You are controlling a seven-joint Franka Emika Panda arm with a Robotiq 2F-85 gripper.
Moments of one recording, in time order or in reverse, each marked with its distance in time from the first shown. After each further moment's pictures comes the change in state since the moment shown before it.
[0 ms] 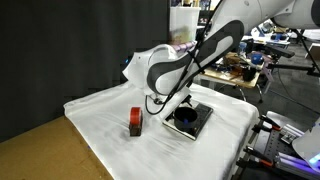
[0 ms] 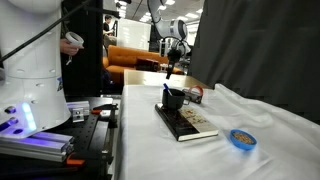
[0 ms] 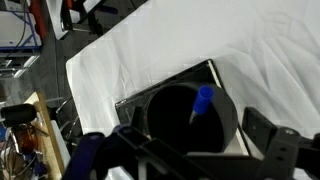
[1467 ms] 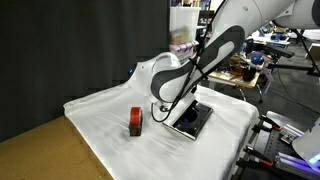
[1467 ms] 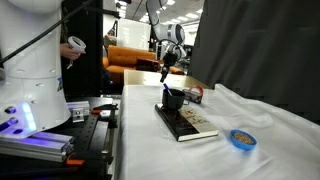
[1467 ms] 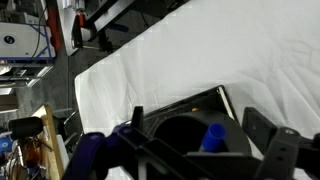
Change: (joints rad) arm 0.002 0.001 0.004 -0.065 0.039 -0.015 0.011
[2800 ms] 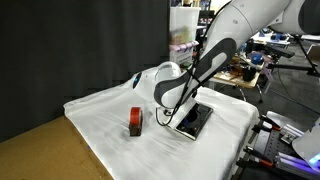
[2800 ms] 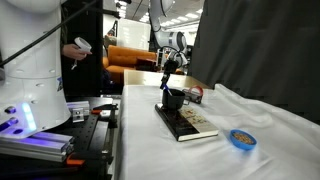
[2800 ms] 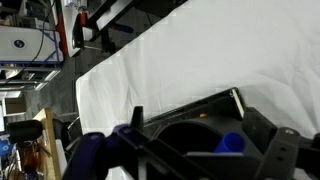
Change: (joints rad) arm -0.021 0.047 -0.023 -0.025 -0.005 0.026 -0.025
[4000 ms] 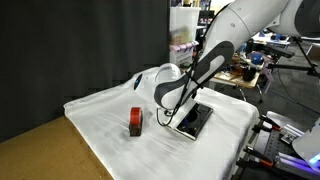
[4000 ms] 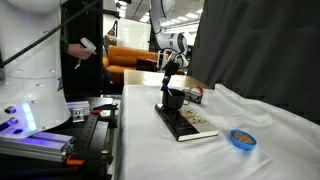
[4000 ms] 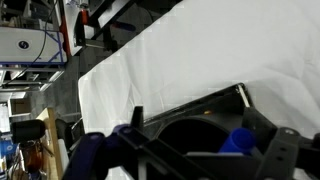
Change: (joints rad) arm 0.000 0.019 -0.016 0.007 -0.008 -0.001 -0.001
